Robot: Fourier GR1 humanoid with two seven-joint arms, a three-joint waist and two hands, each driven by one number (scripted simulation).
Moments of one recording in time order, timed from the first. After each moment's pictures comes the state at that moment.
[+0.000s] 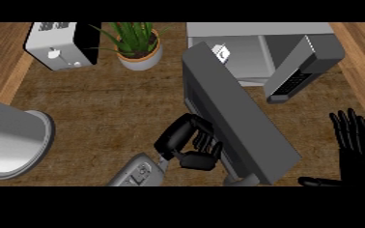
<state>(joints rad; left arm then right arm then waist) -0.38 0.01 -0.62 -1.20 -0.13 0.07 -0.23 0.16 -0.25 -0.17 -1.42 -0.26 0.24 -0.71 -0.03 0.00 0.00</state>
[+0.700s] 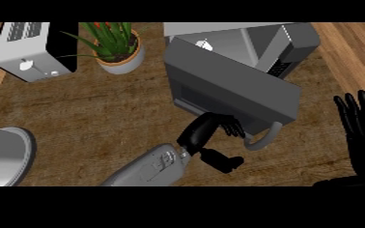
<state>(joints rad) -0.65 0.01 -0.93 -0.97 0.26 0.30 -0.16 0.11 -0.32 -0.14 -1.61 -0.36 0.37 -0.57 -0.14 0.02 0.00</state>
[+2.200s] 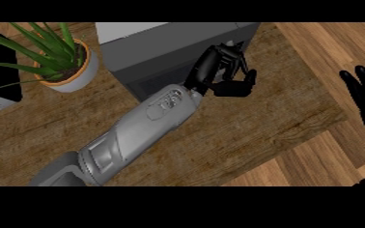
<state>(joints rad) -1.08 0.01 -0.79 -0.76 0.64 0.44 -0.31 -0.04 -0.46 -0.12 -1.77 -0.55 0.50 -0.38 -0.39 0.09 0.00</state>
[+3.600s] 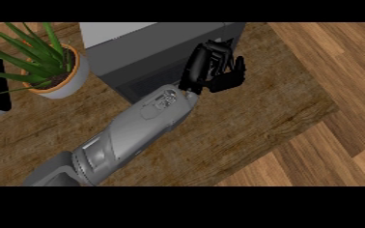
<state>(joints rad) -1.06 0.05 -0.82 -0.79 0.74 0.60 -0.37 -0.15 -0.59 -0.20 -1.76 -0.66 0.52 -0.27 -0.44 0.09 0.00</state>
